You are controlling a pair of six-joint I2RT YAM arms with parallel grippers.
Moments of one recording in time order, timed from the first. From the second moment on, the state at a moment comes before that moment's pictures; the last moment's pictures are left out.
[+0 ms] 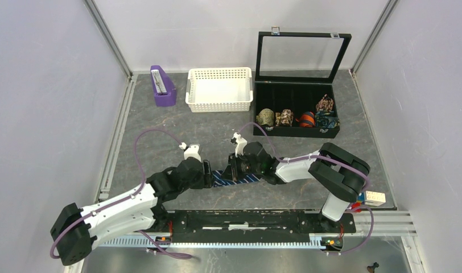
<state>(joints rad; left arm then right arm) -0.89 0.82 0.39 -0.38 -0.26 -0.76 0.96 1.72 0.66 0.52 -0.31 0.70</state>
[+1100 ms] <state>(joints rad) -0.86 0.88 0.16 0.09 -0.15 -0.77 0.96 1.73 0.64 0.53 -0.29 0.69</state>
